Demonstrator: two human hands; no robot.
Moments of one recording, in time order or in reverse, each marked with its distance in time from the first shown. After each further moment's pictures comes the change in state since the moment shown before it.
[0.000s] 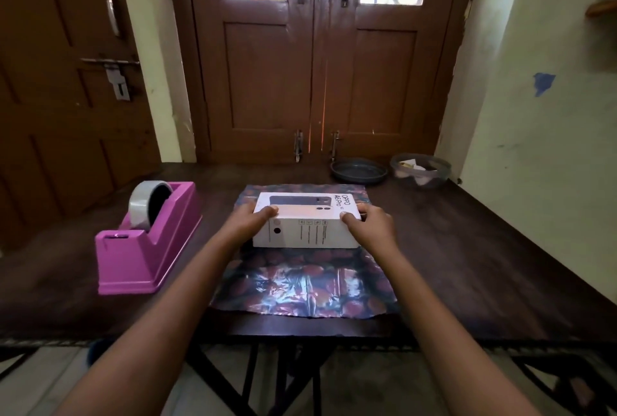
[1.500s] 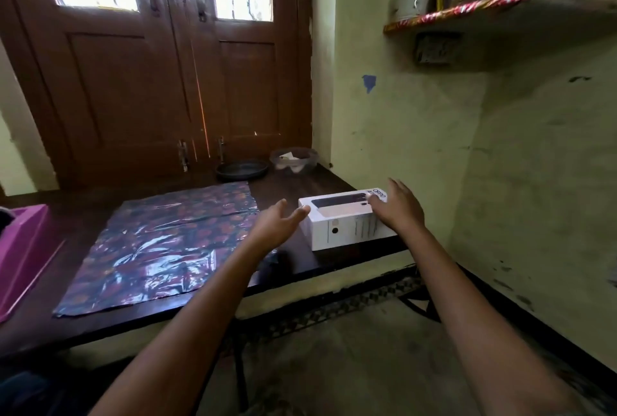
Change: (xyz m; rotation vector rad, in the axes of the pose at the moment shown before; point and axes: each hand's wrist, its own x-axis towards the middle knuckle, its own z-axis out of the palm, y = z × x) left_hand -0.120 0.084 0.195 0.330 -0.282 0.403; right_hand -0.087 0.115 -0.219 -0.410 0.265 0.208
